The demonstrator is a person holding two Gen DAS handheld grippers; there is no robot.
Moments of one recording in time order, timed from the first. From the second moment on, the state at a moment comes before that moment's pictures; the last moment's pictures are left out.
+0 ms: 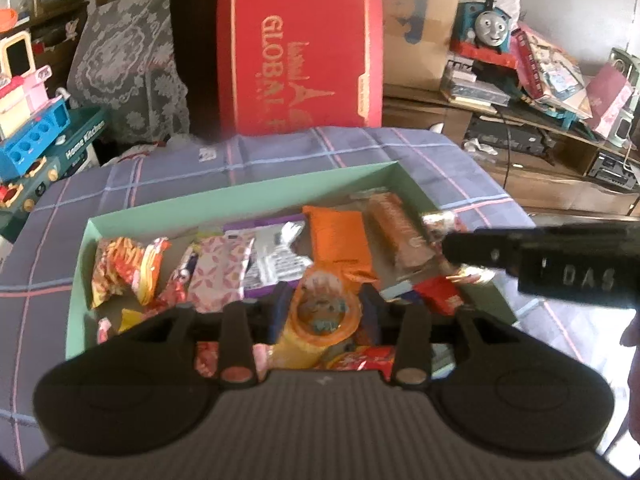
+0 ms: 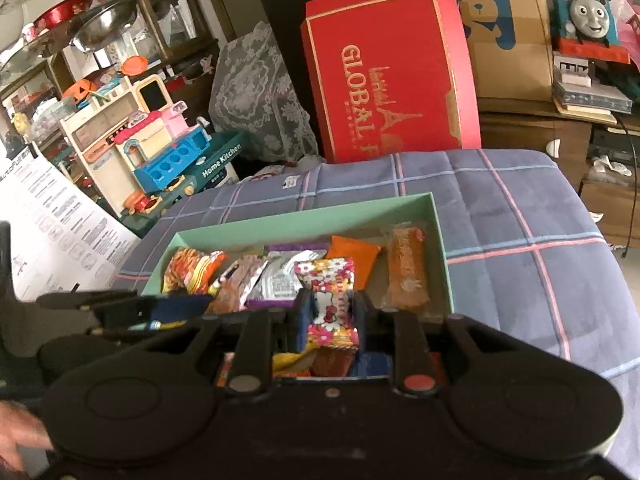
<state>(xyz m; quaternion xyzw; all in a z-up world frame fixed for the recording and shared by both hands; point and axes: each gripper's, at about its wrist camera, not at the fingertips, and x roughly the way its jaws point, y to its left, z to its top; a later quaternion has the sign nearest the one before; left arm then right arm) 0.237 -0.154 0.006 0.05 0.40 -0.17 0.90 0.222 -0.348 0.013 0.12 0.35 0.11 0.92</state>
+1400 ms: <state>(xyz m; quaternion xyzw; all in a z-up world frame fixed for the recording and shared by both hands) 0.105 -0.030 -0.010 0.02 0.44 -0.03 0.90 0.110 -0.304 -0.014 0.11 0.43 0.07 0.90</state>
